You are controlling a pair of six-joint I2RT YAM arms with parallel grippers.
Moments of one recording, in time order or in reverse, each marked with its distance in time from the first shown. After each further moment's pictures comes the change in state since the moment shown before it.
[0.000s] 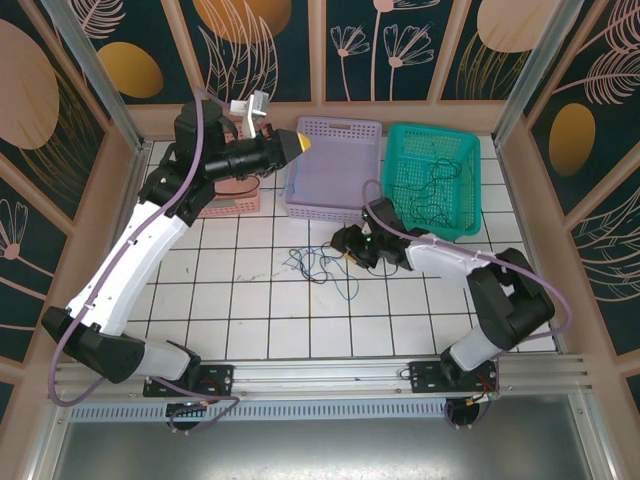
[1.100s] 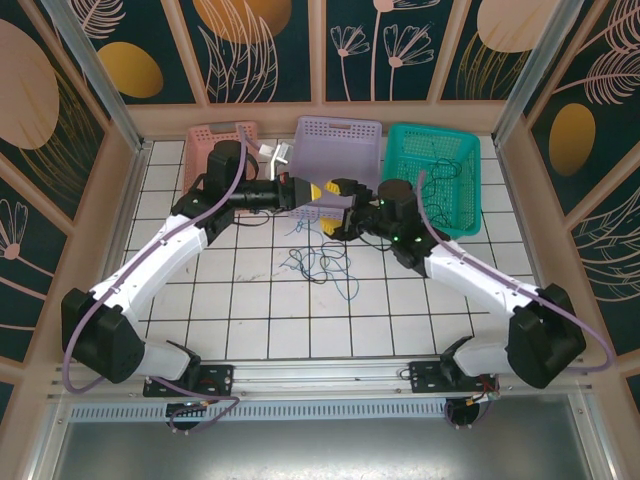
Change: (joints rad) left arm 0.000 -0.002 -0.382 0.224 0.208 0.122; right arm 0.064 -0.190 0.058 0.338 -0.010 1.078
